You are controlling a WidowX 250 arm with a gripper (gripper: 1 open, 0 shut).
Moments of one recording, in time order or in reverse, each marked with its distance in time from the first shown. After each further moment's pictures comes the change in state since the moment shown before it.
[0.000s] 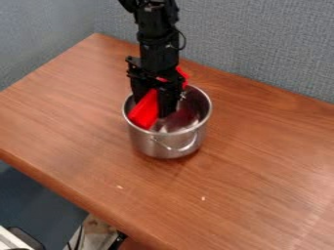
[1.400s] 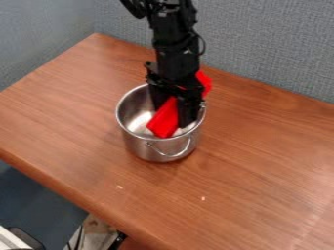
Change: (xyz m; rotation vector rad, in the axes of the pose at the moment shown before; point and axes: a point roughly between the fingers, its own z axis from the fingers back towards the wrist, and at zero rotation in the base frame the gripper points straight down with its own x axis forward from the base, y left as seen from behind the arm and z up) arm 0.000 -0.054 0.011 -0.027 -0.113 -0.115
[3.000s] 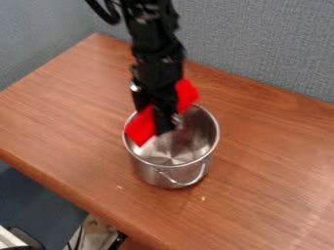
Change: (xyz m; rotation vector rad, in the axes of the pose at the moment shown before) arm -0.036 0.022 0.009 0.055 0.006 -0.158
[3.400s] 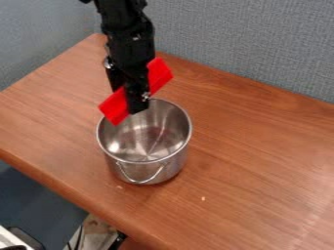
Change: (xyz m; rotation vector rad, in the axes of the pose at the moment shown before) arm -0.006 0.027 0.011 0.039 -0.021 0.011
